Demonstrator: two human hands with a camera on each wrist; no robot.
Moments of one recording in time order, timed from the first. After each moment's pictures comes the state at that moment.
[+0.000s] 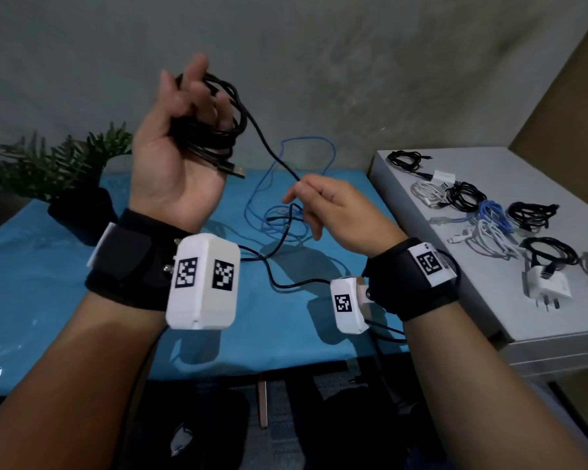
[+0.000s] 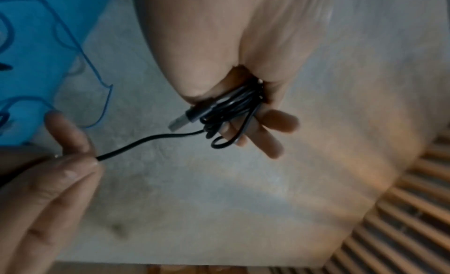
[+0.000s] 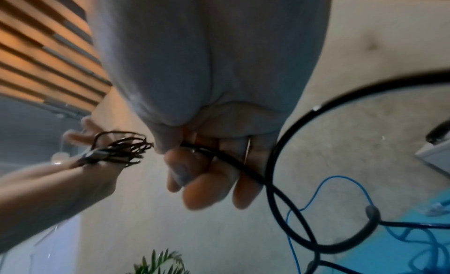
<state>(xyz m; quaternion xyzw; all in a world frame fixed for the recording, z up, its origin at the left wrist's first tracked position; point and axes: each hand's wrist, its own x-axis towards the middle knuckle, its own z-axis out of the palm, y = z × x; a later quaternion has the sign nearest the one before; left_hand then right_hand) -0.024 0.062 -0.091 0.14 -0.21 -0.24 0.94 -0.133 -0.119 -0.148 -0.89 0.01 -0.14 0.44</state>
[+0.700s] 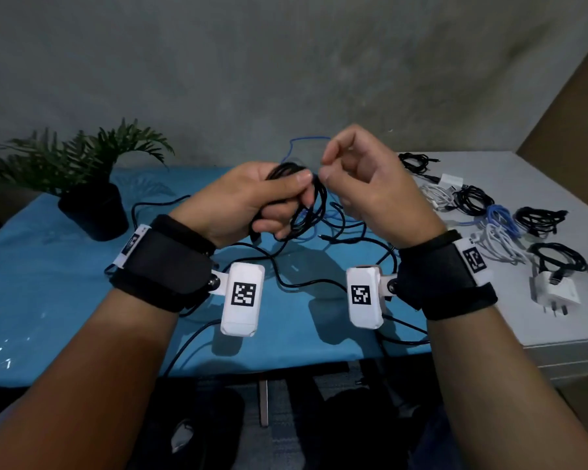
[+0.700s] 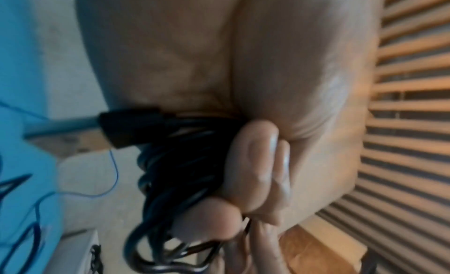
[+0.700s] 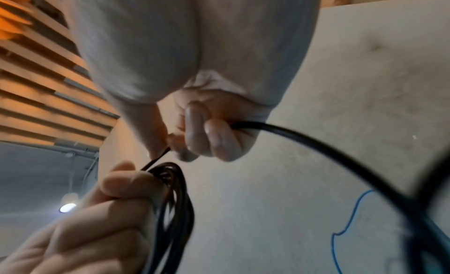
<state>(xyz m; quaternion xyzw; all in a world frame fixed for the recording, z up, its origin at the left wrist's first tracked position) -0.043 0.054 -0.116 0.56 -0.43 -0.36 0.60 -0.149 -0.116 -0.112 -0.80 -0.08 -0.23 0.55</state>
